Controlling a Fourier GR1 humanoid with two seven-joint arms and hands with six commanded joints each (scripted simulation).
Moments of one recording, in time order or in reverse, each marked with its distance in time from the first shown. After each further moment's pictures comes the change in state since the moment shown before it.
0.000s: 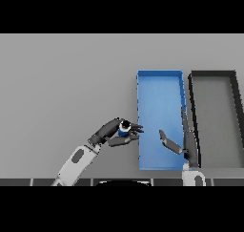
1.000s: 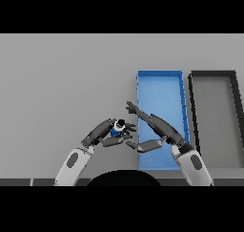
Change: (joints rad) left arm 0.019 -0.043 0.044 -0.029 -0.069 -0.078 0.037; right arm -0.356 -0.196 0.191 -0.260 -0.297 0.400 0.428
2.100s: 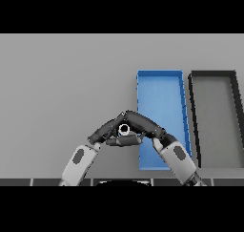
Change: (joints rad) left arm 0.020 -0.063 0.067 0.017 -0.018 -0.109 -0.012; right arm -0.305 0.160 0.116 0.189 -0.049 0.056 0.054
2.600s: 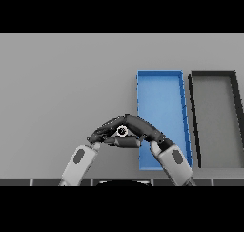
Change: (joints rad) left arm 0.003 -0.010 0.014 0.003 -0.026 -0.003 -0.067; right arm 0.057 0.080 -0.004 -0.030 0.004 0.009 0.015
